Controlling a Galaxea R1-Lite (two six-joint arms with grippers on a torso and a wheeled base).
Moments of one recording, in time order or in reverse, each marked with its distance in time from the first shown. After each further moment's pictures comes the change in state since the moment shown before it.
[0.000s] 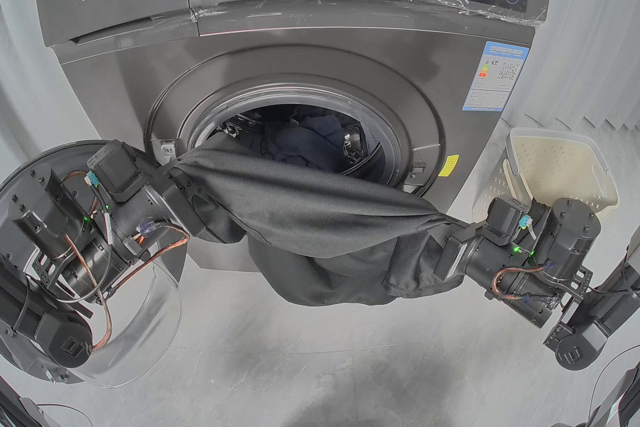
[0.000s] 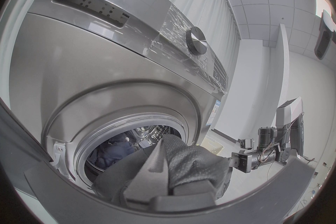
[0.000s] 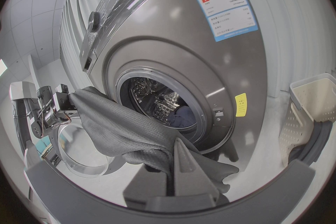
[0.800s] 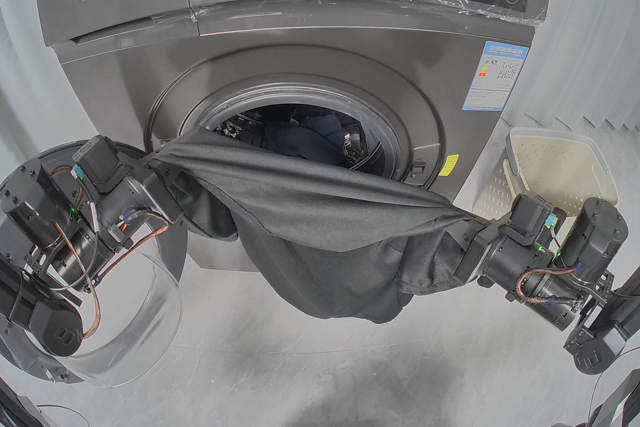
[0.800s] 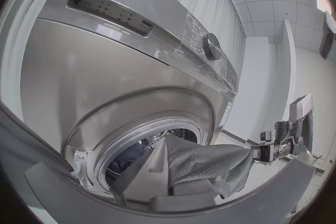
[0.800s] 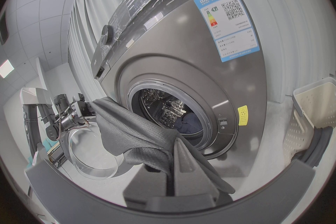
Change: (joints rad) left arm 0.096 -0.007 -0.001 0.000 -0.016 0.000; right arm 0.003 -0.090 0.063 -0.039 0.044 -0.004
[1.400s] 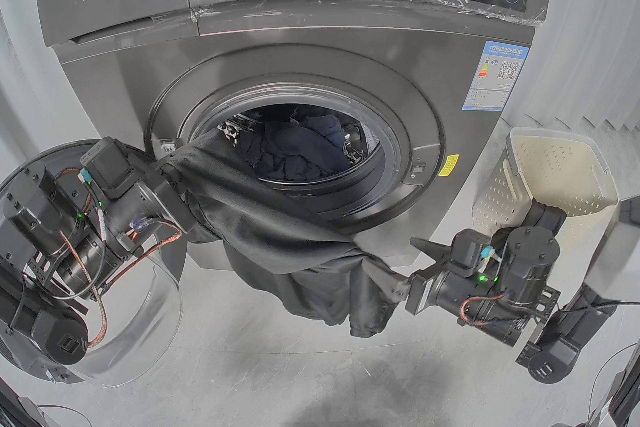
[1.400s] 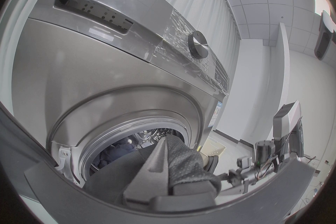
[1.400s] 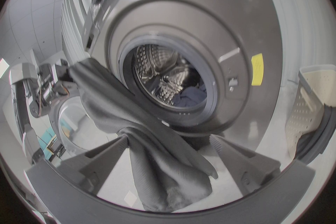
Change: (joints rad) left arm -0.072 -0.006 0.002 0.000 0.004 0.004; right arm 0.040 0.242 -0.057 0.001 -0.016 -0.003
